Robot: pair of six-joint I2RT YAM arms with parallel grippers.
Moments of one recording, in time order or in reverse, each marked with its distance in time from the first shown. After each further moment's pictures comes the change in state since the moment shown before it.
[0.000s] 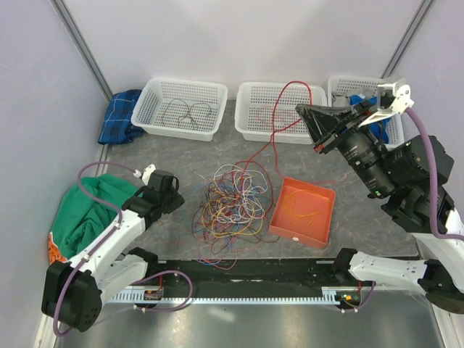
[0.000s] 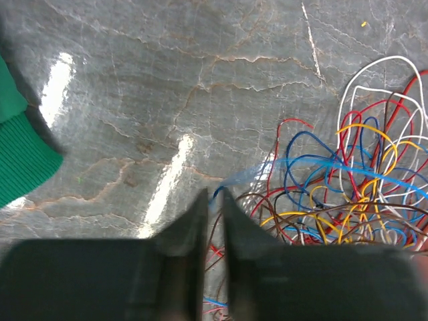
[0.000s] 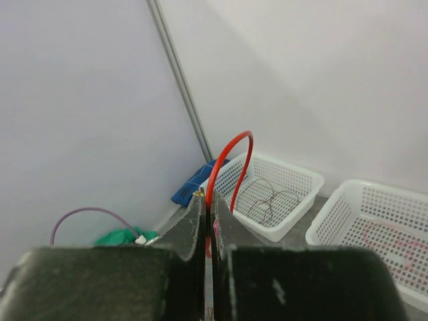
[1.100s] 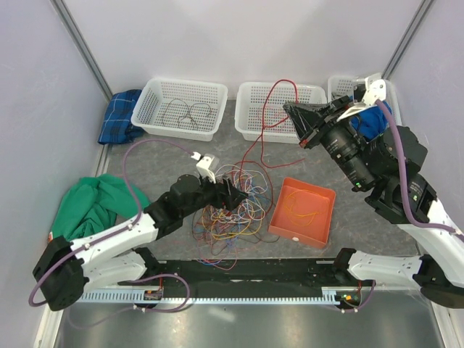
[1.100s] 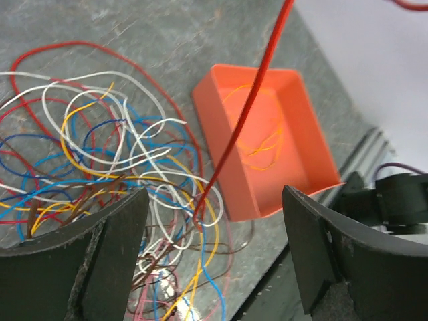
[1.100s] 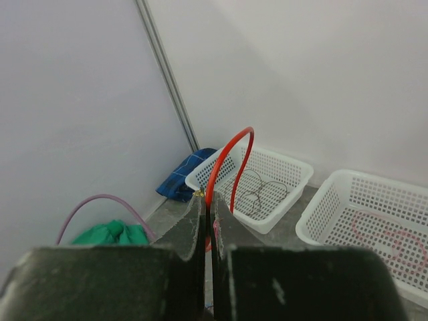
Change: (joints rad) left arm -0.457 0.046 0.008 0.676 0.272 0.337; right arm 0.000 0.074 0.031 0.007 0.046 -0.029
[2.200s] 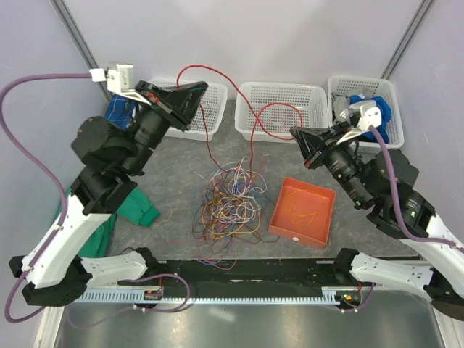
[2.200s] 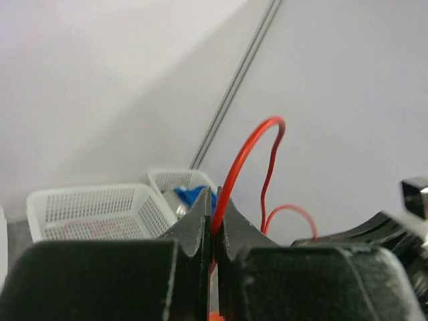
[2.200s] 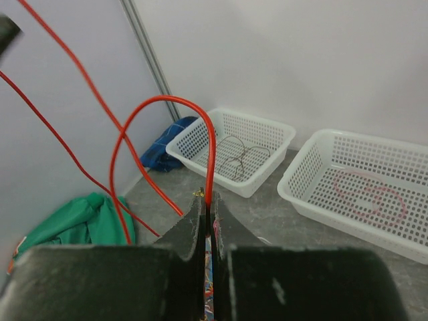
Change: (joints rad) left arm -0.009 0.079 1.041 -0.336 -0.265 0.175; right arm 0.000 -0.167 -0.260 0.001 0.039 0.026
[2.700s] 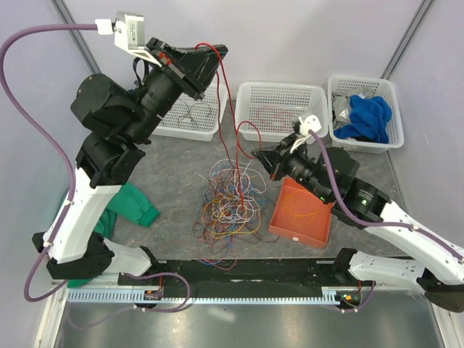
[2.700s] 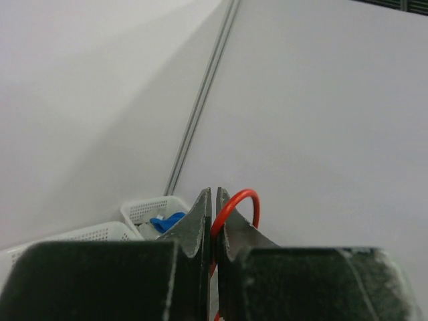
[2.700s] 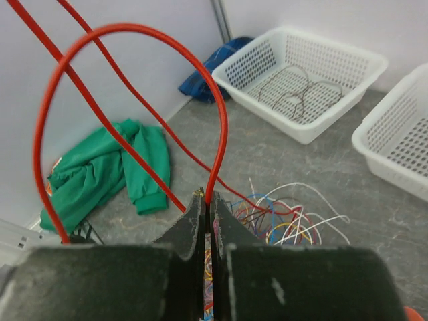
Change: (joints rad) left arm 0.000 0.270 0.473 -0.119 0.126 0.040; right arm 0.000 0.098 -0.172 0.105 -0.220 0.093
